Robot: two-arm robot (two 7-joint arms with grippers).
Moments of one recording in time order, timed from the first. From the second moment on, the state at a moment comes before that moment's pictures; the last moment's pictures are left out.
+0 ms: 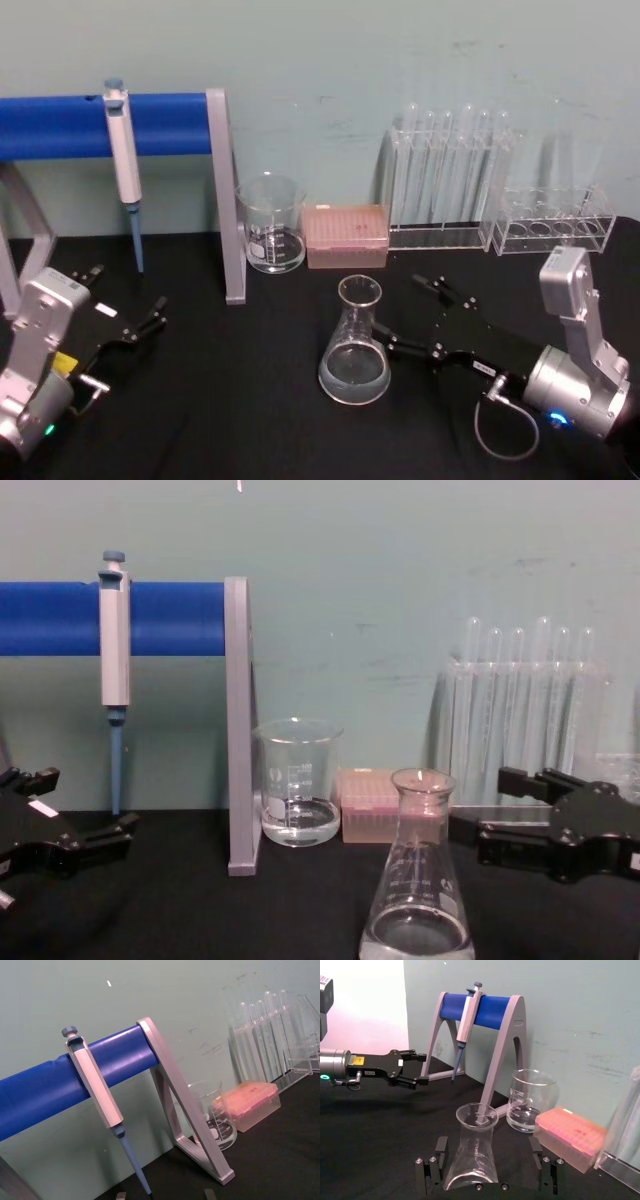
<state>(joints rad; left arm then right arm) -0.20 0.60 0.45 -1.41 -0.25 -0.12 0.03 0.27 0.47 -0.40 -1.35 0.44 -0.18 0.65</state>
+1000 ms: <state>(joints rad) -0.20 0.60 0.45 -1.41 -0.25 -0.12 0.03 0.36 0.42 -0.46 -1.23 0.48 -0.19 0.71</state>
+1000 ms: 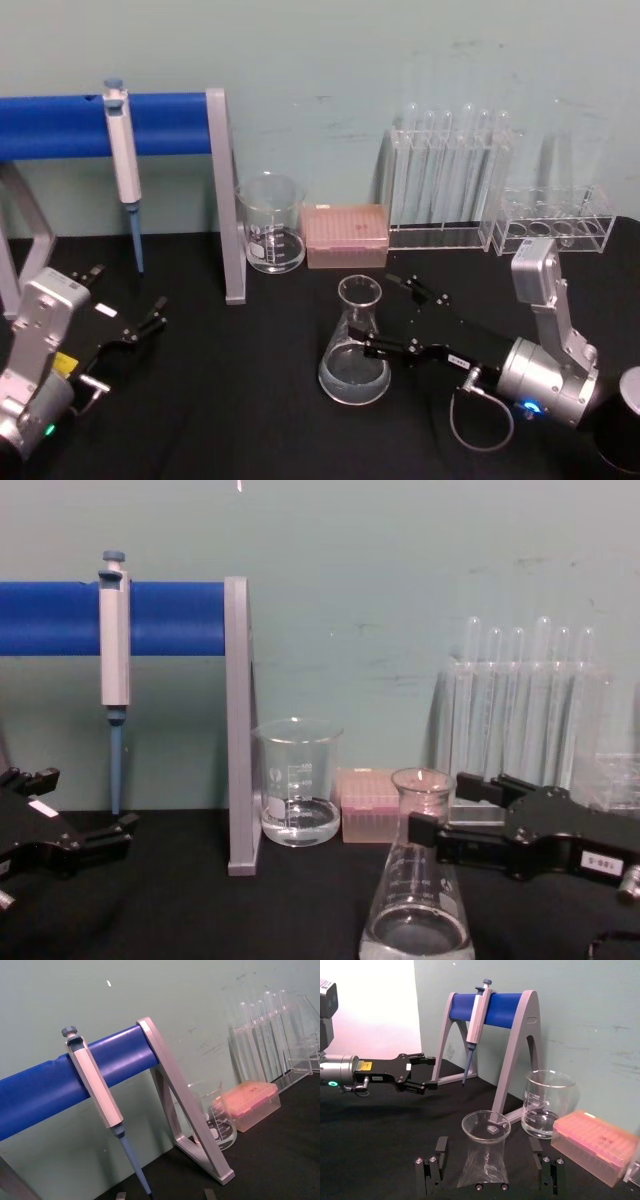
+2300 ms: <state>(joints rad) -0.20 0.60 0.45 -1.41 -0.25 -0.12 0.03 0.44 0.37 -0.50 -1.12 0.47 -0.19 0.73</state>
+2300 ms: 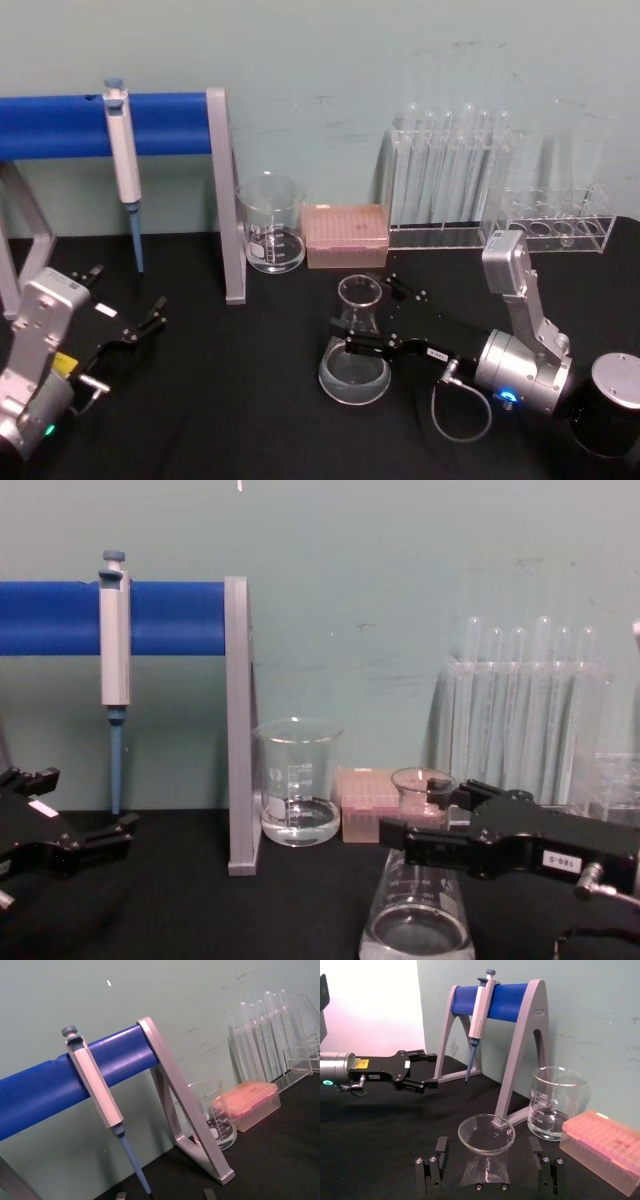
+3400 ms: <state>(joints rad) -0.20 0.60 0.45 -1.41 -0.25 -0.12 0.03 0.44 0.37 -0.50 -1.12 0.47 -0.18 0.72</state>
